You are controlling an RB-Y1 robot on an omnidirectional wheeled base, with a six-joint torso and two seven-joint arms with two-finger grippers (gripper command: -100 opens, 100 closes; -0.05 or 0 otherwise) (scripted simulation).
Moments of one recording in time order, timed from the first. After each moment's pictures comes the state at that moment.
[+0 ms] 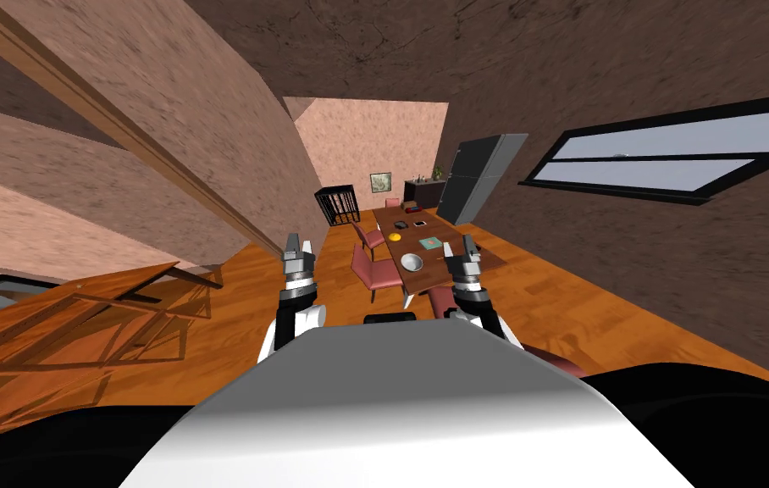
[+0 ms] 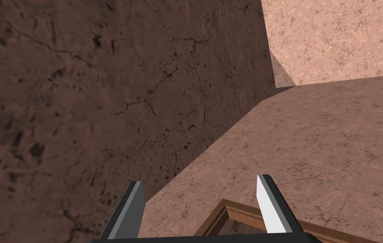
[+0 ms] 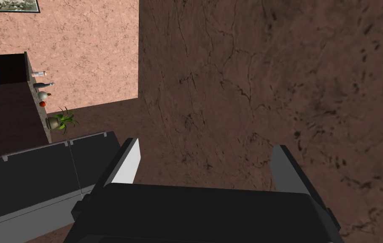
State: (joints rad) left arm 0.49 0.03 0.06 -2.31 -0.05 -0.37 -0.09; right arm 0.63 -0.16 0.05 -2.25 -0.03 -0.56 -0.12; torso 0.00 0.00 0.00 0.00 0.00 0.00
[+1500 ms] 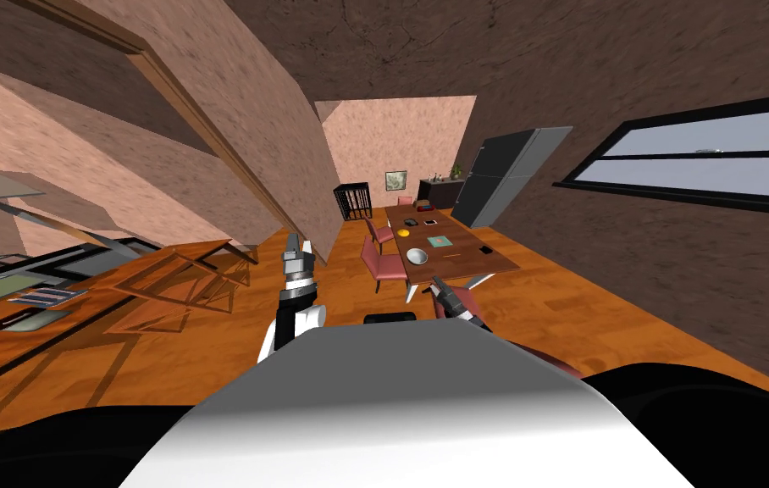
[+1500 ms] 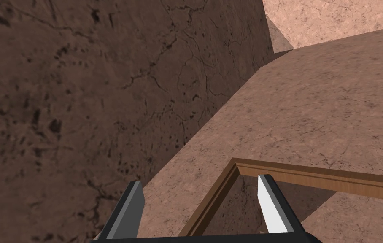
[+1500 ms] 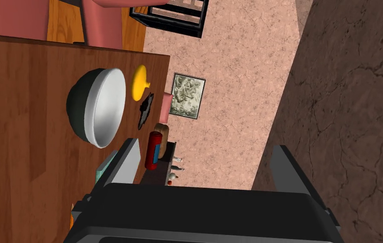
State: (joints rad) left arm 0.49 0.03 0.06 -2.31 -0.05 -0.36 -0.09; right arm 0.79 -0.51 0.18 -1.96 0.17 -0.51 -0.29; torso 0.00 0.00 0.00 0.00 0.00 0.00
